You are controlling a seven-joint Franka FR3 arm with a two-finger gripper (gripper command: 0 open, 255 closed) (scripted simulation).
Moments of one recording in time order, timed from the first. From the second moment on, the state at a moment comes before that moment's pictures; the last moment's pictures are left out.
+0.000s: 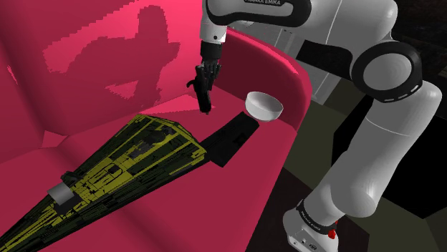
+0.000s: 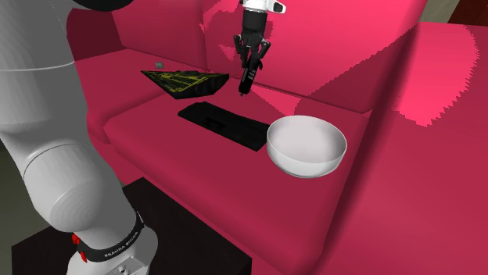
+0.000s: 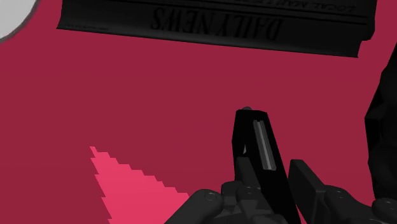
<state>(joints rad) 0.11 0.19 0.07 -1.55 0.04 1.58 -0.03</state>
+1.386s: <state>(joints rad) 0.03 0.09 0.01 -1.49 0.03 1.41 -0.17</state>
